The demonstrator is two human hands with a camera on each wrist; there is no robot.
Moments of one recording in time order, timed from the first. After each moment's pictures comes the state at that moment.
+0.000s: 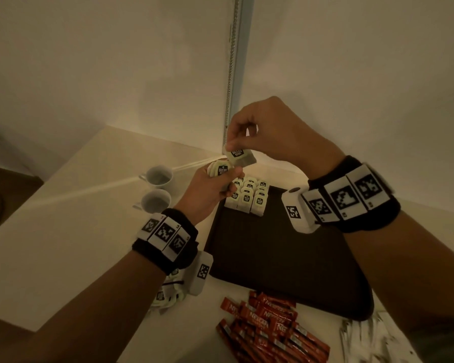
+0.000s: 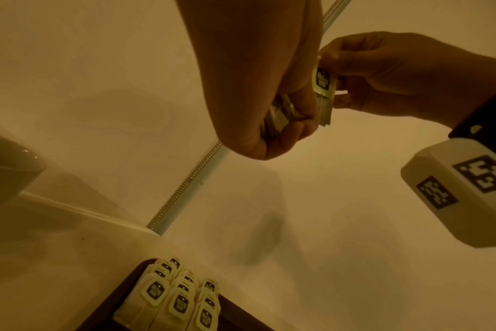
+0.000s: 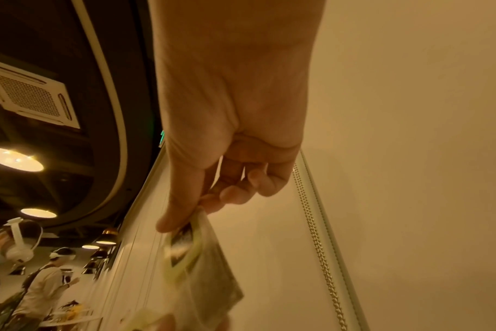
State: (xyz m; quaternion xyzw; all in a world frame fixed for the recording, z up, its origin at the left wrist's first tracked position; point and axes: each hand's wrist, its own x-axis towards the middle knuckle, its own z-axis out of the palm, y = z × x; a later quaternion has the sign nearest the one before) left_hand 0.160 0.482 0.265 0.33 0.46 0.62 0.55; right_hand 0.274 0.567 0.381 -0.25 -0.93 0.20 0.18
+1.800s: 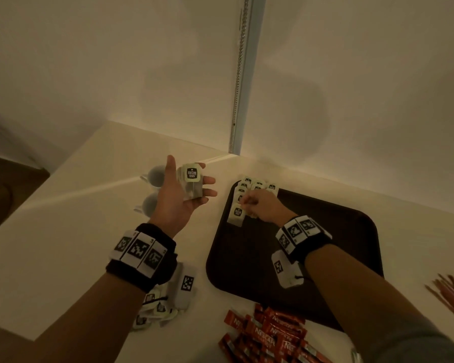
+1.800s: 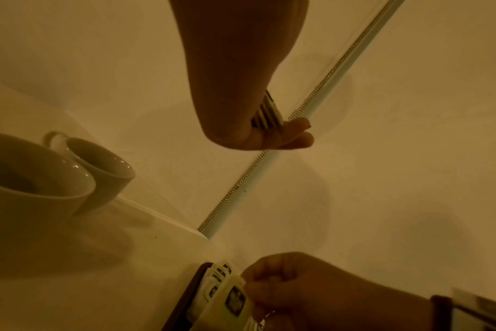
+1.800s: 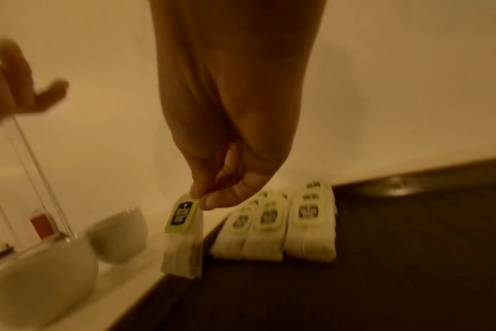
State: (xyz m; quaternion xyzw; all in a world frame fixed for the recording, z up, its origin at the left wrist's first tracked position) left_hand 0.105 0.483 0.239 0.17 0.45 0.66 0.58; right_hand 0.280 0.602 0.170 -0.46 -0.77 0.44 0.03
